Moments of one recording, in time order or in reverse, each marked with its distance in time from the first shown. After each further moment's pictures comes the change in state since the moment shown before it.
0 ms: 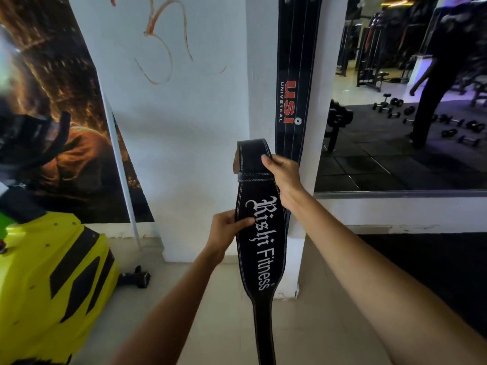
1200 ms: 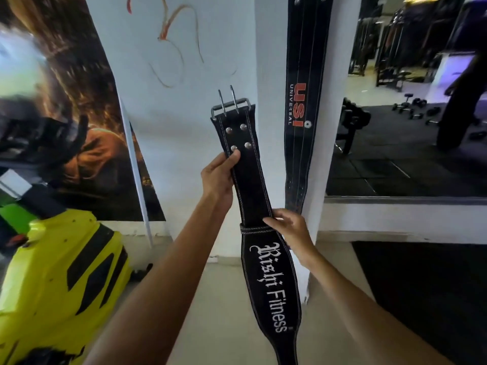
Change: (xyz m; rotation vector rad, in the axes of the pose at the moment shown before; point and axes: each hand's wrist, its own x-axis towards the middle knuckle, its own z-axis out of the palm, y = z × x) left_hand 0.053 0.093 0.014 -0.383 0.268 0.124; right_hand -0.043 0.085 -0.038 -0.184 -0.251 -0.034
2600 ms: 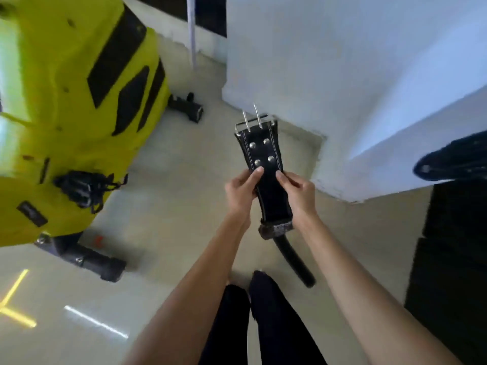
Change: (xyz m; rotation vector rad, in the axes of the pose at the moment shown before) left_hand 0.022 -0.229 -0.399 0.076 0.548 -0.608; right_hand 0.071 0.243 0.327 -0.088 -0.080 0.734
